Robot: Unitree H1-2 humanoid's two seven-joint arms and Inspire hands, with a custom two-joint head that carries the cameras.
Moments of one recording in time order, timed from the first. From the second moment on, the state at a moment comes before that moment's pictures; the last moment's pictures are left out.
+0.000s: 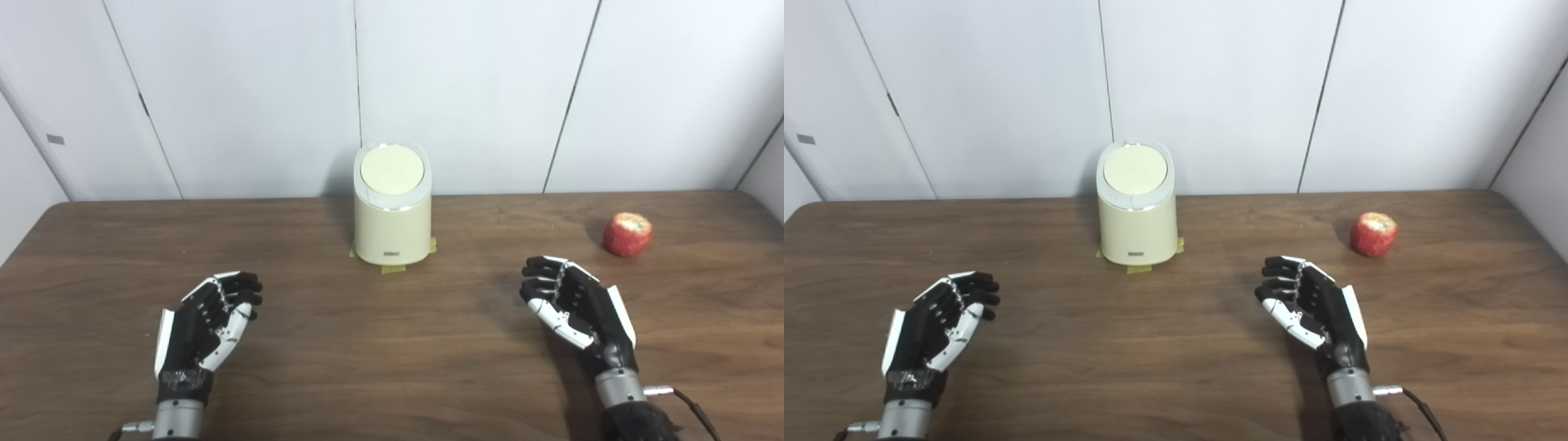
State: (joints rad) left arm 0.04 0.12 0.10 -0.10 0.01 -0.17 0.00; right arm -0.02 -0.09 -0.06 -0.06 -0.06 -0.05 -0.02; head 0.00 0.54
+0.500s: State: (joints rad) left arm 0.04 0.12 0.09 -0.09 0.00 -0.17 0.00; right arm -0.02 -0.09 -0.06 -0.06 -0.05 -0.05 -0.02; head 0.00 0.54
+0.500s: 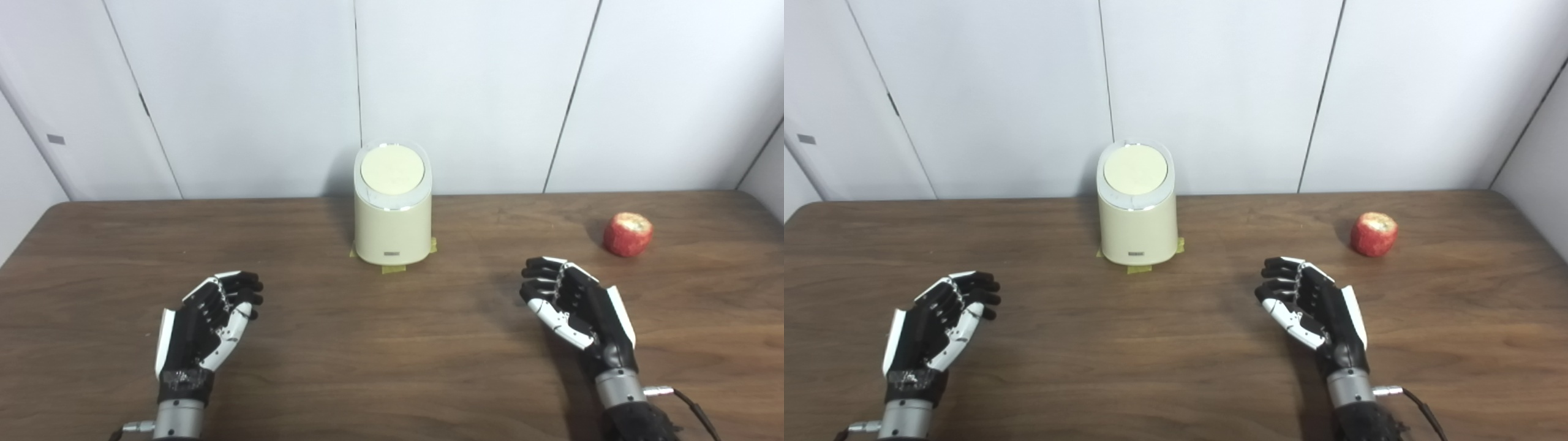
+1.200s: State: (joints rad) left arm -0.13 0.15 0.02 -0.35 0.12 0.10 -0.05; right arm -0.02 -0.08 -0.06 -0.03 -0.05 -0.05 -0.02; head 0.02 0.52
